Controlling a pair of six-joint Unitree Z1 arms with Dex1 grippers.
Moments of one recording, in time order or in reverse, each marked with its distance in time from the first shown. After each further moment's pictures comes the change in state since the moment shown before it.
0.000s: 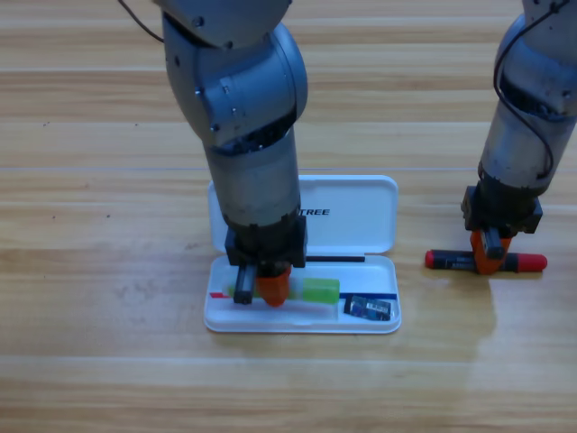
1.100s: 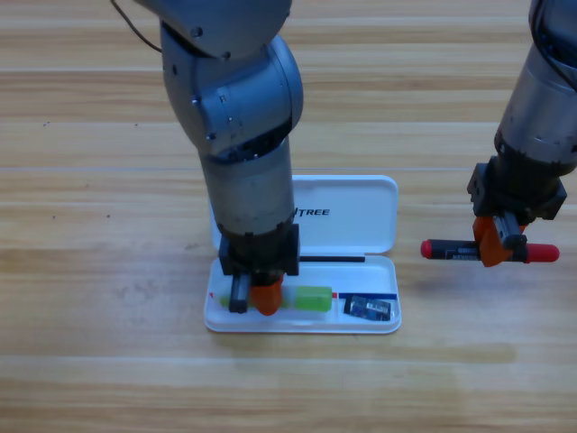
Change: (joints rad) arm 0 0.000 0.000 0.026 -0.001 -0.003 -0.041; arm 1 0.097 -0.182 -0.015 0.141 0.044 0.044
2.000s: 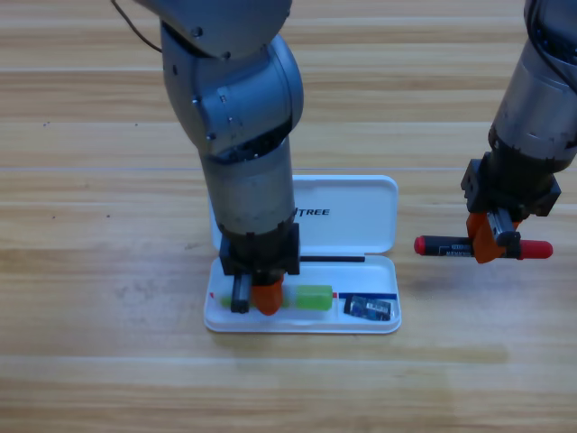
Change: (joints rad) arm 0 0.000 0.000 0.000 -0.002 0.000 -0.019; arm 1 0.012 0.000 -0.017 0.002 0.000 0.006
